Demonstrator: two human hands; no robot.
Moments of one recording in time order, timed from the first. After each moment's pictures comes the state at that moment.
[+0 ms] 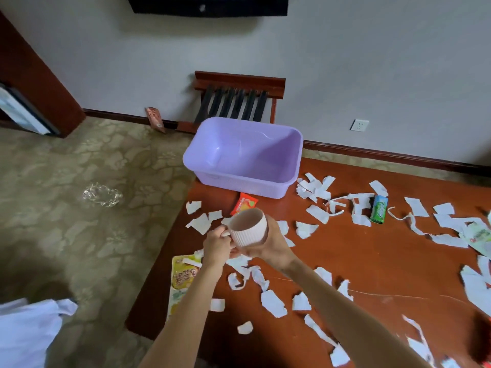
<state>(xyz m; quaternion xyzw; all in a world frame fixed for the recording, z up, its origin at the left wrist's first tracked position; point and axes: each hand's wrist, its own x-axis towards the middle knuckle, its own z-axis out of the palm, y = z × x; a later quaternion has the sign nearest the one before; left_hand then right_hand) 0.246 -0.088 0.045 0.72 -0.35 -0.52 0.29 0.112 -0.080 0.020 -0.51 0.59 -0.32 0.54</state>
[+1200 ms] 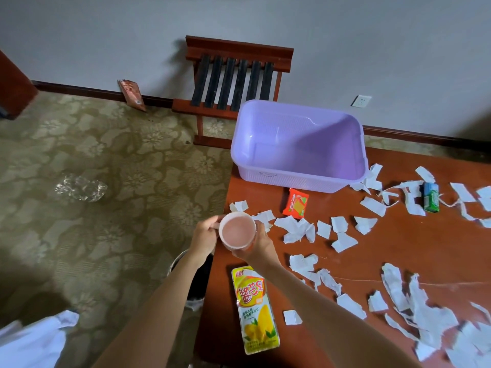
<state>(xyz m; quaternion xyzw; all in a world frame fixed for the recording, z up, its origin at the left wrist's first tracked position) 0.447 -0.189 -0.017 0.65 -0.50 -0.51 0.24 0.318 -0.132 -0.015 -0.48 0.72 -0.25 0.43</state>
